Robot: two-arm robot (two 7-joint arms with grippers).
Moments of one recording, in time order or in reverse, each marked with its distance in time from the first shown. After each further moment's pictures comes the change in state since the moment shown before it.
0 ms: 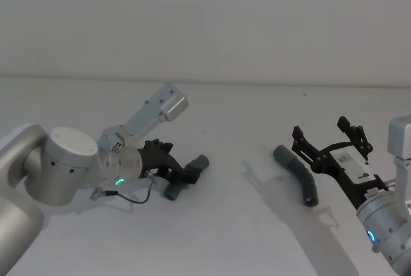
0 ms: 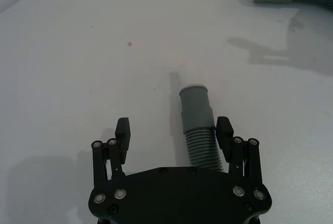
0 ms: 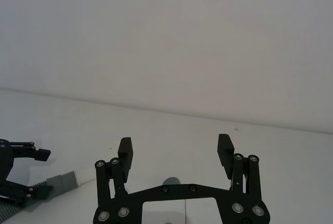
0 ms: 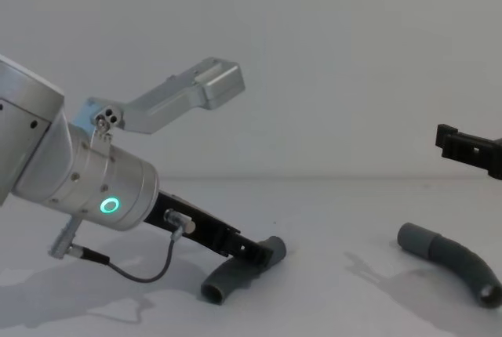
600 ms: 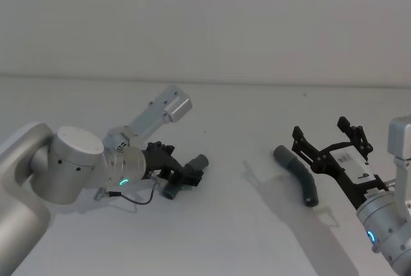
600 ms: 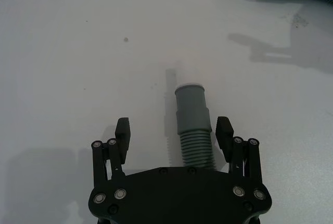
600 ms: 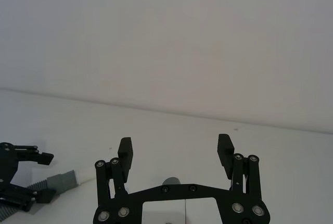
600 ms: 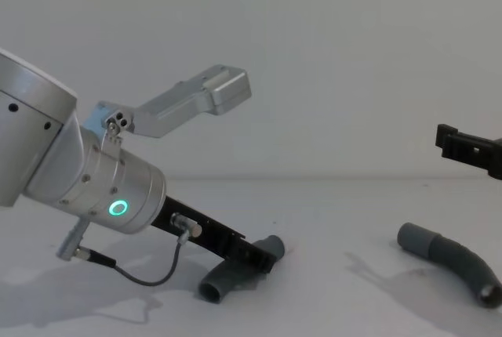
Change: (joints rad) left arm -0.010 -0.020 0.004 0.020 0.013 0.023 -0.002; right arm 0.000 0.000 0.000 0.000 0.000 0.000 0.000
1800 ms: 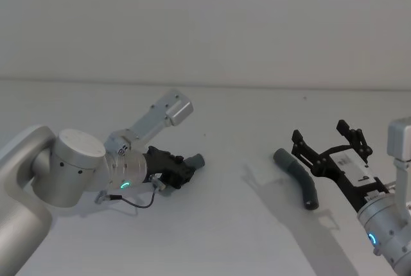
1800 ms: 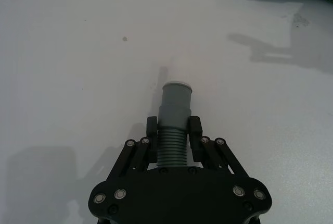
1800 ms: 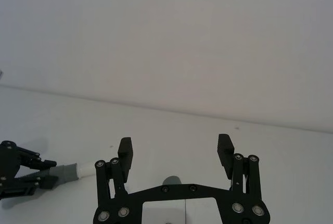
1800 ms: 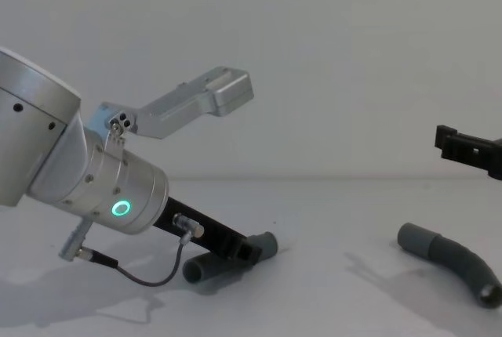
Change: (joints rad) left arm -0.003 -0.006 0.001 0.006 0.004 0.006 -0.001; right arm 0.003 0.005 0.002 -0.004 0.003 0.018 0.009
